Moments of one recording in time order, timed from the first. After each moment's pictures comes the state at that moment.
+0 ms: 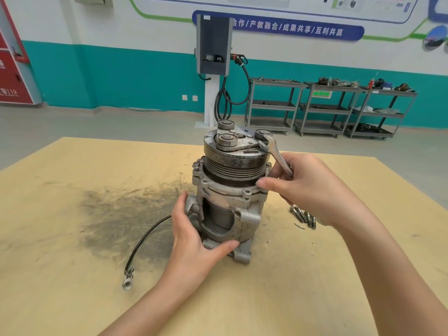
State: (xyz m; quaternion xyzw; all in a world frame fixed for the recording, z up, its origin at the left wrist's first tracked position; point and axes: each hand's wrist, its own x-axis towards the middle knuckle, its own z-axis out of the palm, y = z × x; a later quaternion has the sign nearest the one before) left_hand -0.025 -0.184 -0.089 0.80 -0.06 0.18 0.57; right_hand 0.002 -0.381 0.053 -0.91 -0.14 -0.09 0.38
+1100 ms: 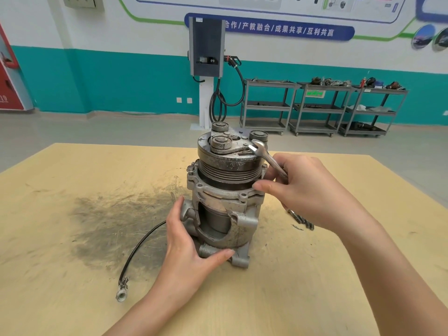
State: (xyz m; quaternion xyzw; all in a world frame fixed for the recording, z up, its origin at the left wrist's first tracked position) left_hand -0.029 -0.177 -0.084 0.81 -0.07 0.14 0.56; right_hand -0.002 -0.377 0.053 -0.93 -0.15 -0.14 0.31
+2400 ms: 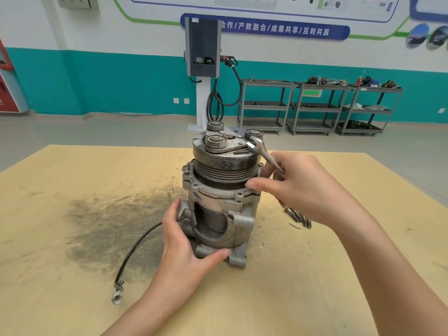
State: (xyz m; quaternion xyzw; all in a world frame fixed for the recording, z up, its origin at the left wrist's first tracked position) left_hand -0.027 -0.175 -0.087 0.81 -0.06 0.14 0.56; right_hand -0.002 -0.379 0.055 -0.93 -0.14 -0.12 0.33
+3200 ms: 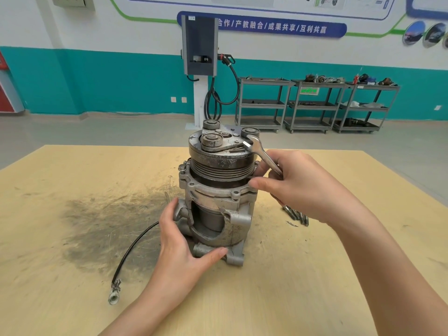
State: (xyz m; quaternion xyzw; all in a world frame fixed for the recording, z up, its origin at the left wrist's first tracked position) left_hand -0.029 -0.176 -0.086 0.81 -0.06 0.14 0.56; right_hand 0.001 -0.383 0.054 -0.92 -0.16 -0.09 0.35
